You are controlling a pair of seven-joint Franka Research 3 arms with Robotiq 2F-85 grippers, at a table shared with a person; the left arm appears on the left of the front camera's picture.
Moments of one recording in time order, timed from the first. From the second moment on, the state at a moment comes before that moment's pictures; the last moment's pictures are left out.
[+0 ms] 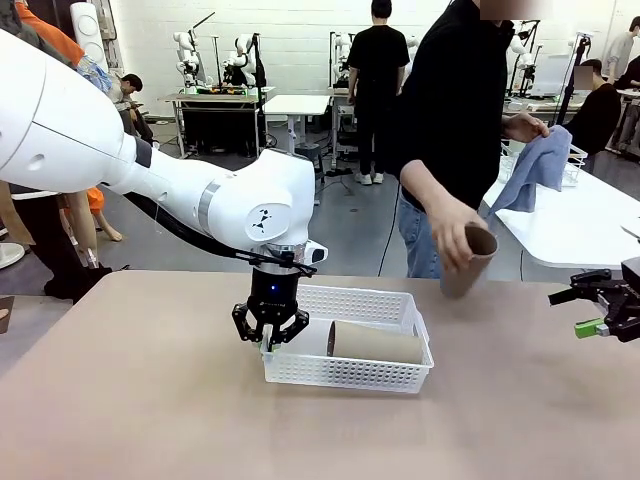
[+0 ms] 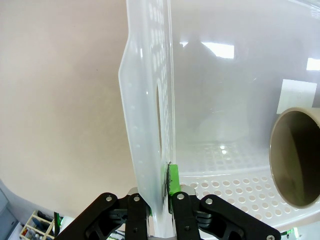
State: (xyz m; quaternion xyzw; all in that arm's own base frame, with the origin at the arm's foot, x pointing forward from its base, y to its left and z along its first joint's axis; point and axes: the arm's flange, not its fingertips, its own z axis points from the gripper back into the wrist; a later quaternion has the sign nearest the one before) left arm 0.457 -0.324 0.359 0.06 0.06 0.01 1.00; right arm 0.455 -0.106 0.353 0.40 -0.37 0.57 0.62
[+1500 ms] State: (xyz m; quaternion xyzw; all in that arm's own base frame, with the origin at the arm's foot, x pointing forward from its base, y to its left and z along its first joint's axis) left arm 0.457 -0.324 0.359 0.06 0.06 0.01 1.00; right arm 0.453 -0.107 0.351 0.39 -0.37 0.57 0.62
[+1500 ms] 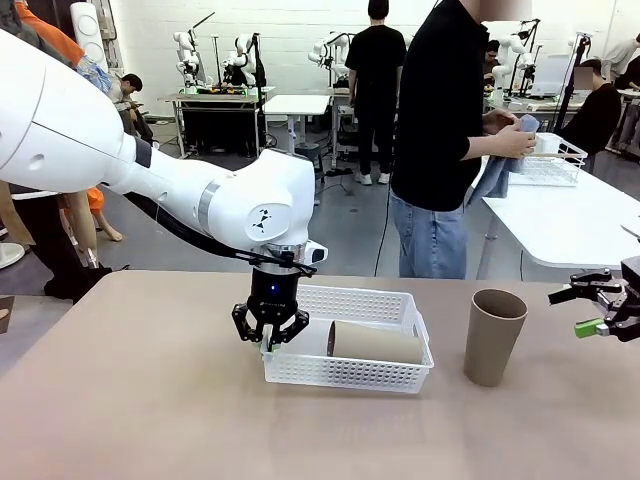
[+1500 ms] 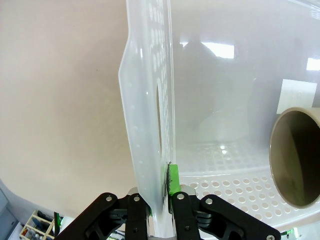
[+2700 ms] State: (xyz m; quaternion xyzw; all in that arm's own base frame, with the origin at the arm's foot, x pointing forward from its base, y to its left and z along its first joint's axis) left arm 0.457 -0.324 0.359 0.06 0.06 0.01 1.00; right arm 0.494 -0.063 0.289 0.39 -0.34 0.59 0.63
